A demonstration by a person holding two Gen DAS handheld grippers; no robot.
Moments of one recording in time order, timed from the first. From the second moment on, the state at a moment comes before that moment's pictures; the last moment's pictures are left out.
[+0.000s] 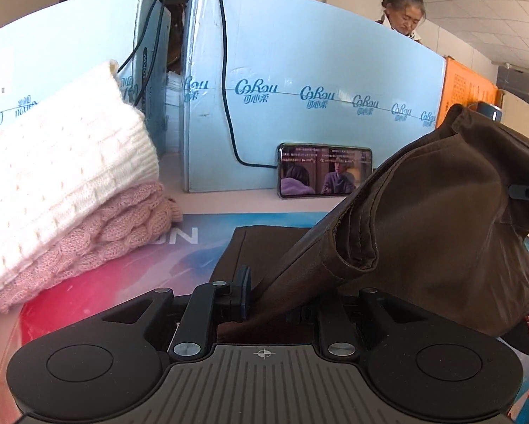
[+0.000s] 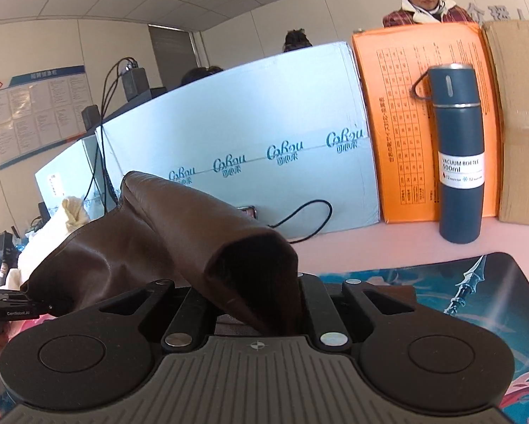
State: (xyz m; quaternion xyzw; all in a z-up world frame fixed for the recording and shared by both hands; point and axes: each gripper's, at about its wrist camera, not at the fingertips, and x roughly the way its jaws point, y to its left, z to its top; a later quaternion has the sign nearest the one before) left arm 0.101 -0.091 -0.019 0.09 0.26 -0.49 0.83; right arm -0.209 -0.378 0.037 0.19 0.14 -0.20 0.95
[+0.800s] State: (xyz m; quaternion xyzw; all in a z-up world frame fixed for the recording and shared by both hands) left arm 0.132 -0.079 -0.033 -0.01 0.29 -0.50 0.81; right arm -0.234 -0.429 -0.014 0.36 0.17 -0.24 0.89
